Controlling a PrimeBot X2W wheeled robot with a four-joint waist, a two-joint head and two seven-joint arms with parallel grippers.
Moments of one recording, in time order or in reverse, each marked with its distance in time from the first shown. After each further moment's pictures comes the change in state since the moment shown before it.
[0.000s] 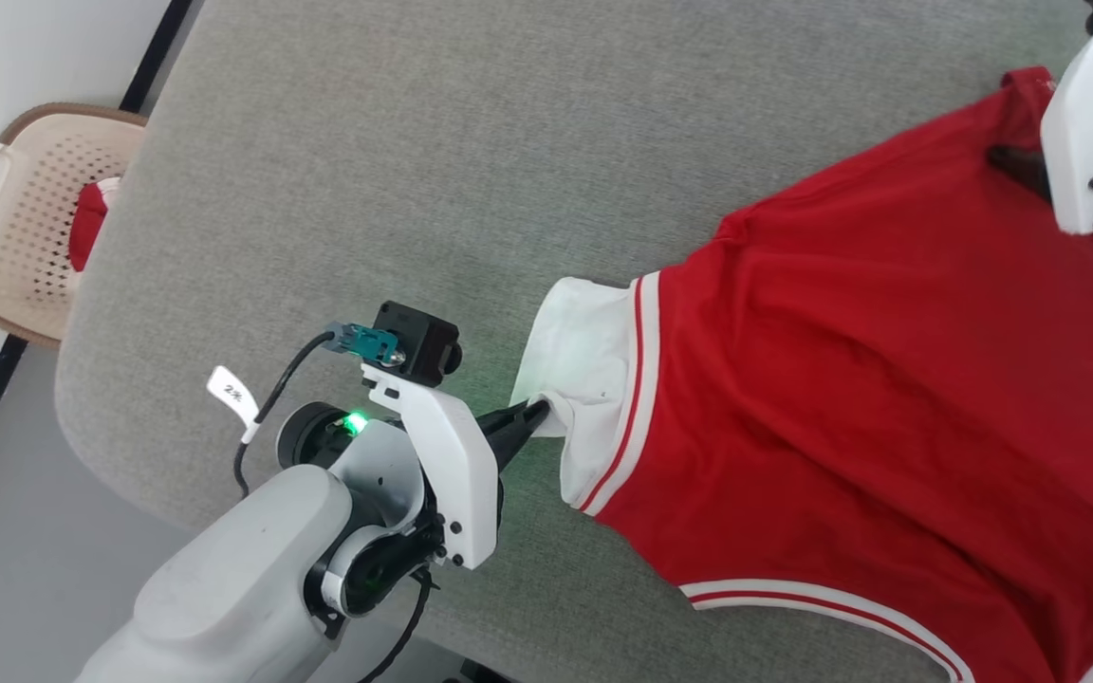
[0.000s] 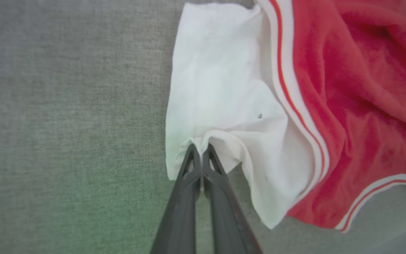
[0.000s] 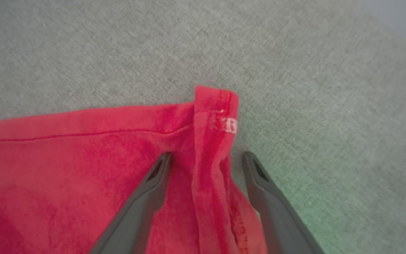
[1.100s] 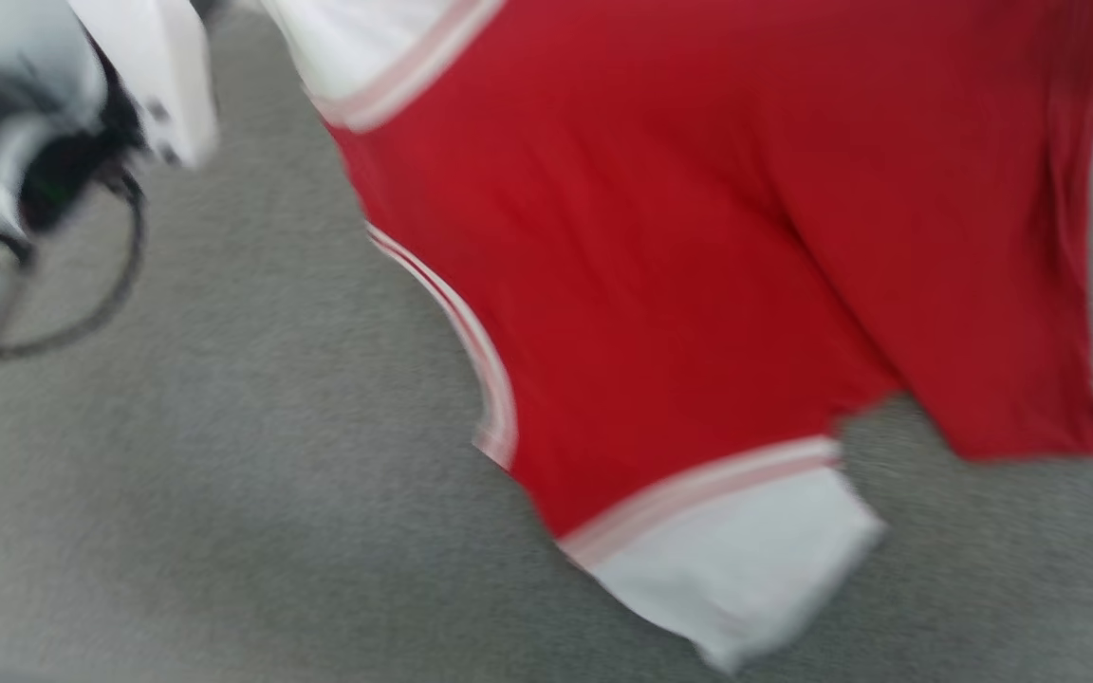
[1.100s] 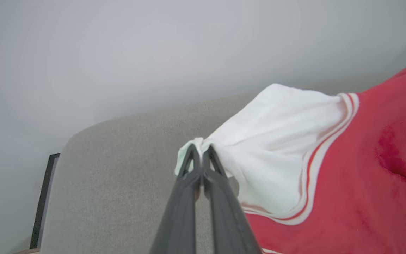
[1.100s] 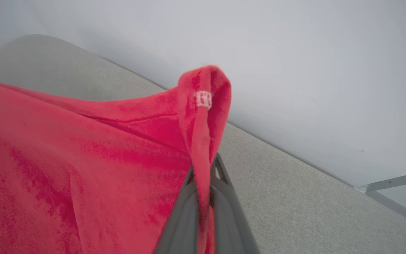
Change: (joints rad) left arm -0.511 0.218 0.160 0.098 0.077 0.026 0.179; right arm -0.146 -0.039 -0.039 -0.140 0.099 0.000 -0.119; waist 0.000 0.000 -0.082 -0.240
